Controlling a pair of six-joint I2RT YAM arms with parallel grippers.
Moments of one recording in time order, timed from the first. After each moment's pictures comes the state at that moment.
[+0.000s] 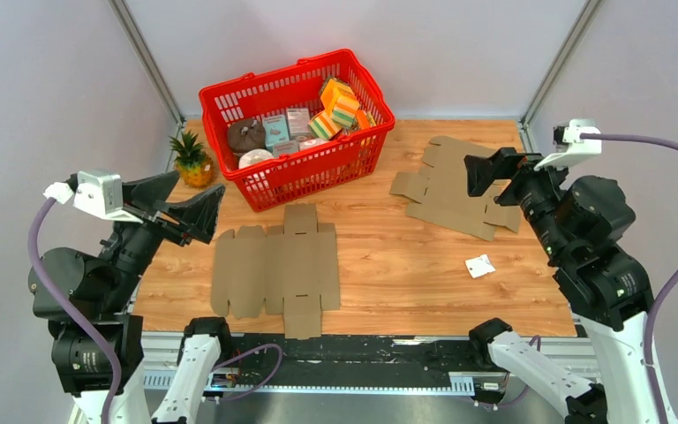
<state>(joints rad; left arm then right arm) 0.05 0.59 1.47 -0.65 0.43 -0.28 0.44 0.81 1.47 -0.70 0.24 0.23</state>
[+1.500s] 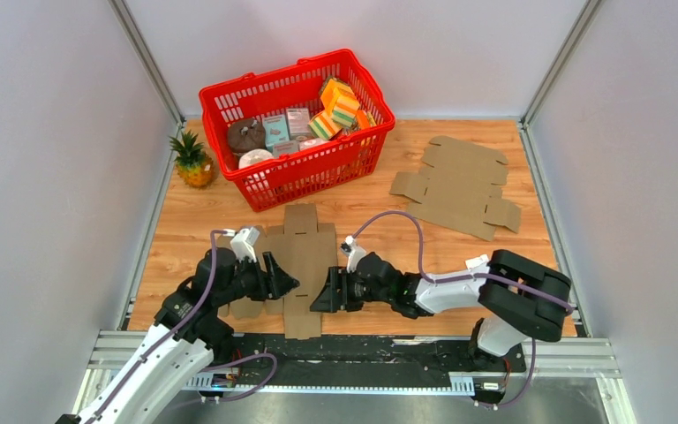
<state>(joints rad) -0.53 0.37 0.39 -0.58 0.27 -0.68 1.12 1.52 0.51 0.50 -0.22 1.03</state>
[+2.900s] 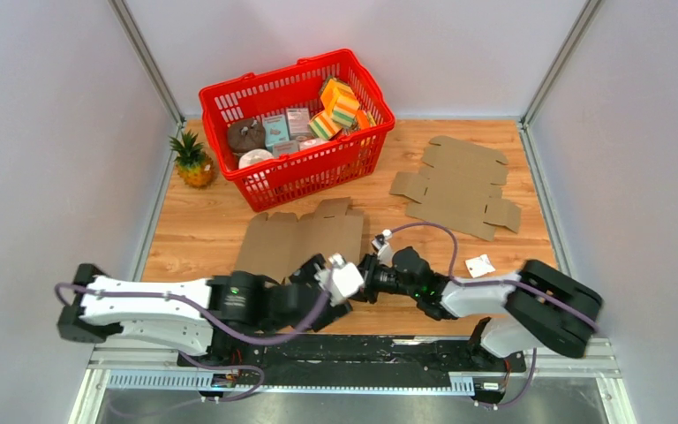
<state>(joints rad) -1.48 0.93 0.96 -0.75 -0.46 -0.26 0.97 1.51 0.31 0.90 -0.34 1.53</state>
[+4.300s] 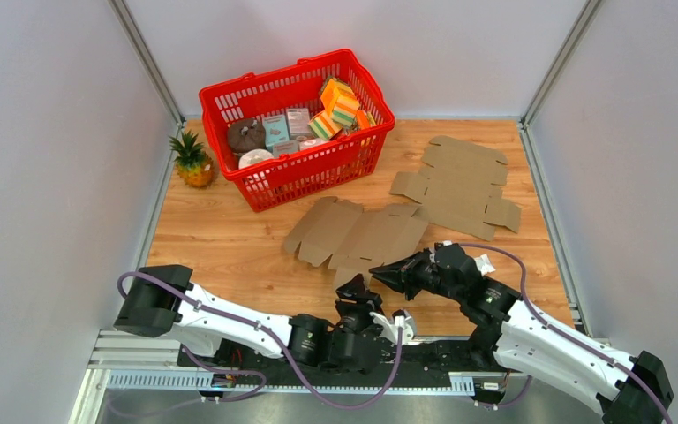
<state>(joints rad) -1.74 1.44 0.83 0.00 -1.08 0.37 0.84 0.67 0.37 -0.14 -0.16 1.96</state>
